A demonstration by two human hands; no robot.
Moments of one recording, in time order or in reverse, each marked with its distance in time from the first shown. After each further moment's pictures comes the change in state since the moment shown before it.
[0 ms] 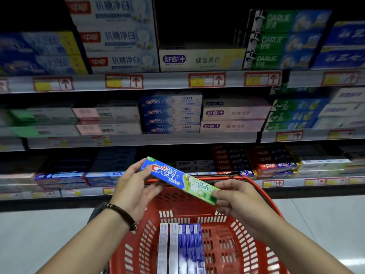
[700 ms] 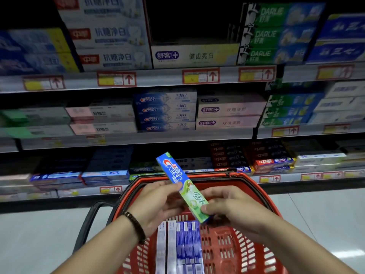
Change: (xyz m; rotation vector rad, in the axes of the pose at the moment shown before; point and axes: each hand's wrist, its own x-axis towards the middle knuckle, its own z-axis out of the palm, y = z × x) left_hand -0.022 -0.035 0.026 0.321 -0.209 -0.224; right_hand -0.020 -0.007 -0.001 -0.158 -0.335 0.083
